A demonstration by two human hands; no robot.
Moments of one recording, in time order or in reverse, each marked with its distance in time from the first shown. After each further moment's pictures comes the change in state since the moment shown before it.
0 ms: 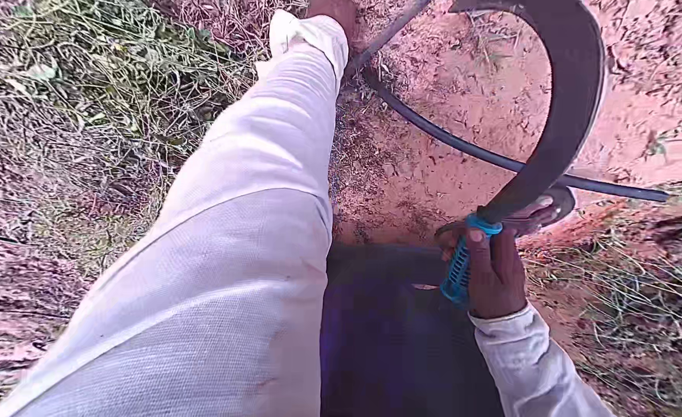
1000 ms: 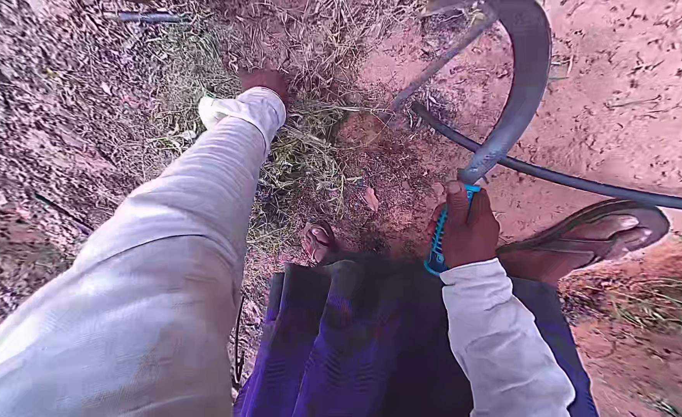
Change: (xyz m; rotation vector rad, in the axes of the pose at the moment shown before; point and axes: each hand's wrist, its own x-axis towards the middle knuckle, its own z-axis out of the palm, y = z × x) left_hand -0.081 -0.178 -0.025 0.215 0.008 -0.395; right_hand 0.049 -0.090 0.111 -0.090 0.039 0.350
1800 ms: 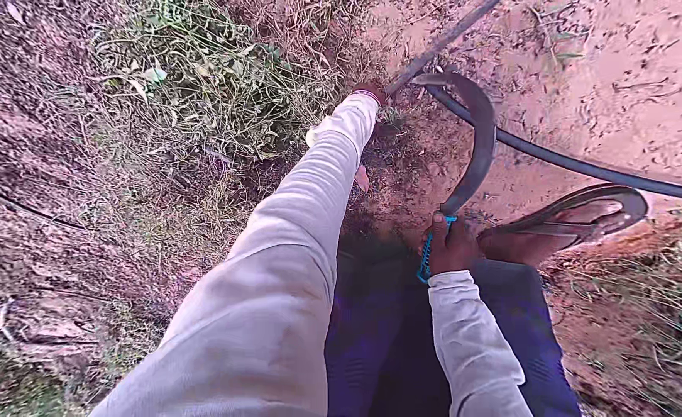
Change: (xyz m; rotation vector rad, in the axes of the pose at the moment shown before) left_hand -0.056 0.153 0.043 -0.423 -0.444 0.340; right_hand -0.018 0.112 0.017 -0.180 0.010 0.032
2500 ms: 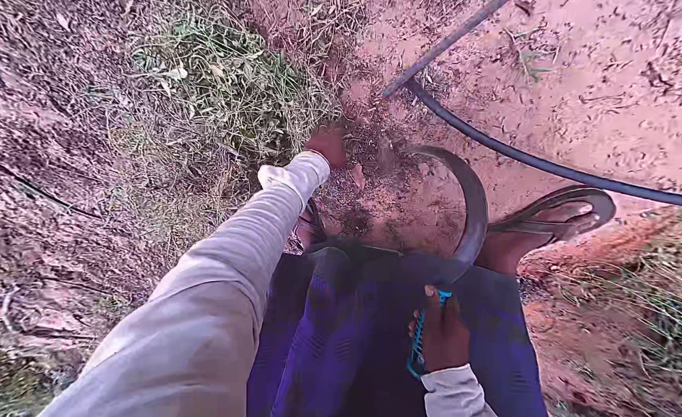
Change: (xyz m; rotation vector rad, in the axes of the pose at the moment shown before) left_hand -0.062 -0.081 0.063 0.010 0.216 0.031; right_hand -0.130 0.003 -0.047 0.156 -0.045 0.239
